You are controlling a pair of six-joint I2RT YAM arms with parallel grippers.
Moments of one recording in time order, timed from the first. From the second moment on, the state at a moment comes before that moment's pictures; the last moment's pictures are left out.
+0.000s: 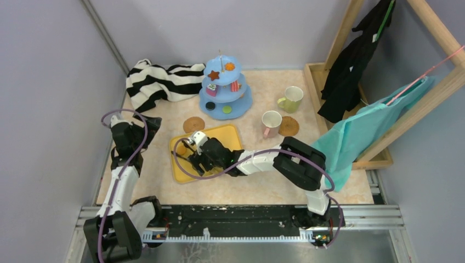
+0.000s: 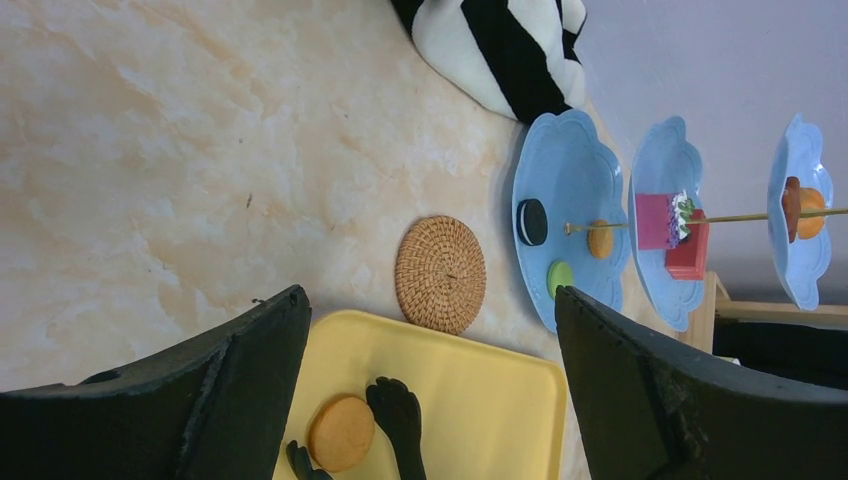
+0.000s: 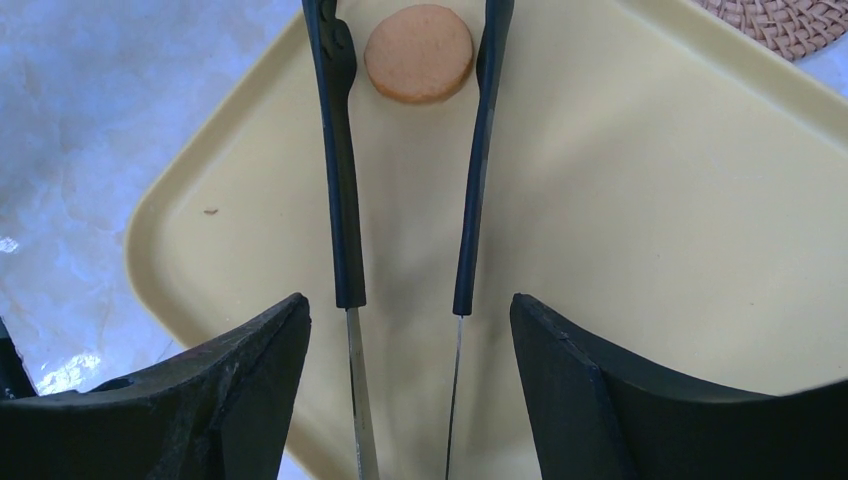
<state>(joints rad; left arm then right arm) 0.21 0.93 0.48 0.07 0.13 -0.82 1.14 1.92 1.07 0.31 0.08 0.17</state>
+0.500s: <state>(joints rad) 0.22 0.93 0.48 0.08 0.13 -0.82 1.14 1.99 1.14 0.27 0.08 0.12</state>
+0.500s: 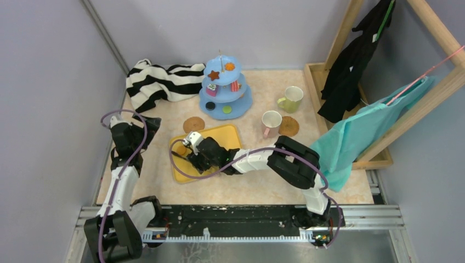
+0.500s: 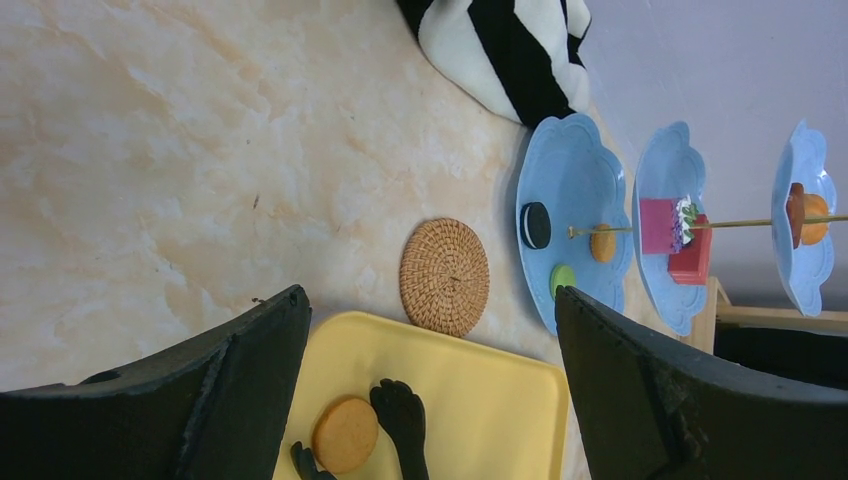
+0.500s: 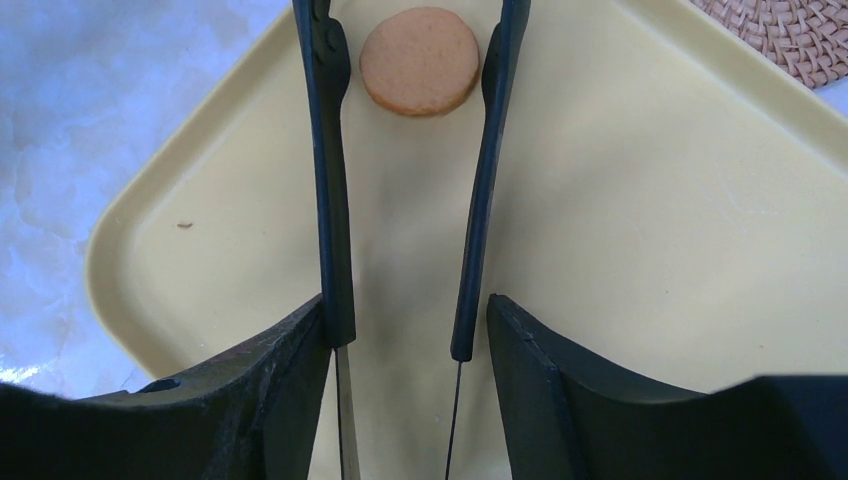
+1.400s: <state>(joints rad) 0.22 0.93 0.46 0.08 0.13 -0.83 1.14 2.00 1.20 0.16 0.09 0.09</state>
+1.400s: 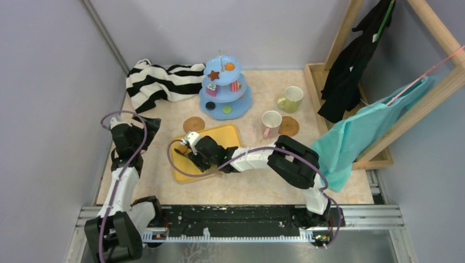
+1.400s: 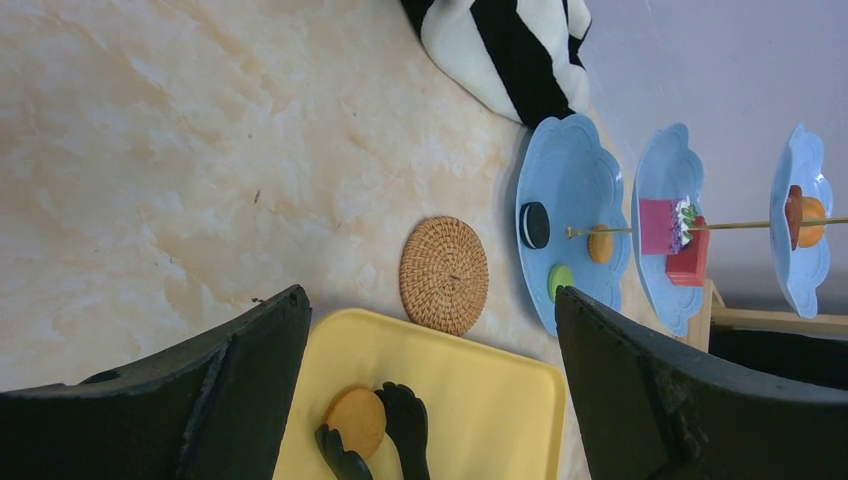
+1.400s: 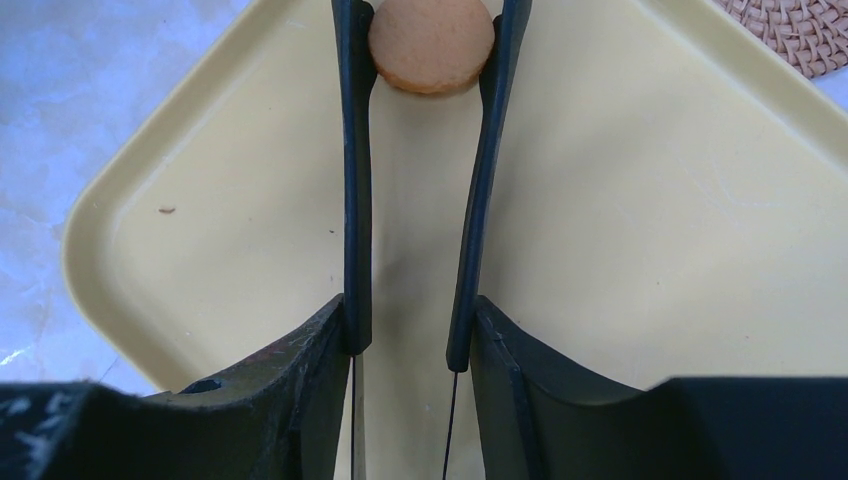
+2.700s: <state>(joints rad) 0.22 0.91 0.46 0.08 0.13 -0.85 1.04 1.61 1.27 -0.18 0.19 0.15</state>
